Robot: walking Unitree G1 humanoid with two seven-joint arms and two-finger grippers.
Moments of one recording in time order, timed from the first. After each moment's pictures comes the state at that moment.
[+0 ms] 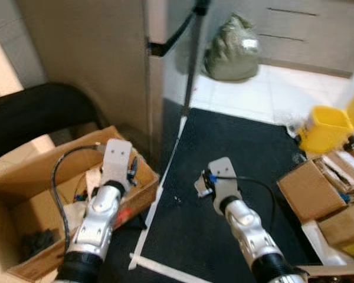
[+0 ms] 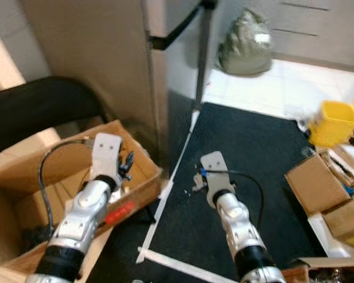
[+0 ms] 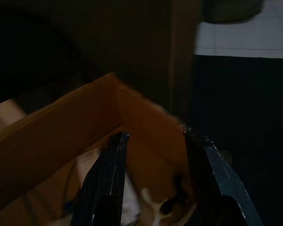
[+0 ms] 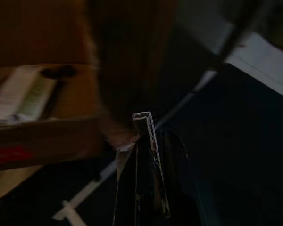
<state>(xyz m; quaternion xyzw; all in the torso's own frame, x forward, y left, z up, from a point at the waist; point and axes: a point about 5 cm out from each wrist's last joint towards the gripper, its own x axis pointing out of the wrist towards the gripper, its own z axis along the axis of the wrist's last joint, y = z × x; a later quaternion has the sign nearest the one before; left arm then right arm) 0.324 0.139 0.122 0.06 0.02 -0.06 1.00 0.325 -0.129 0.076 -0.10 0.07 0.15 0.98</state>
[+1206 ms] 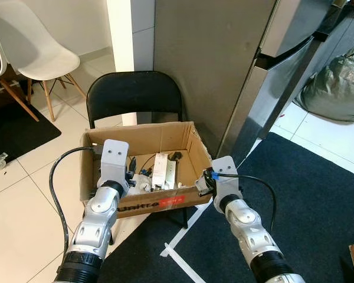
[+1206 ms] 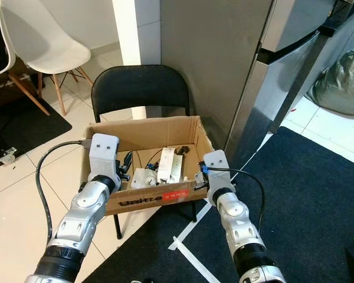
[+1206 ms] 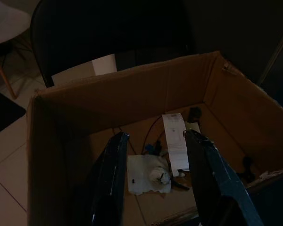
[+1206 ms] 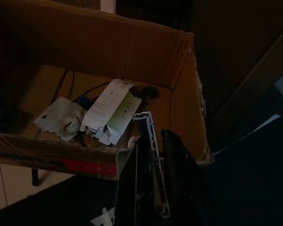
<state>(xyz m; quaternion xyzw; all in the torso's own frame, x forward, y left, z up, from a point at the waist) 0.323 0.137 0.121 0.03 0.02 -0.06 1.00 0.327 -0.137 0.077 -0.08 0.07 0.12 0.99</state>
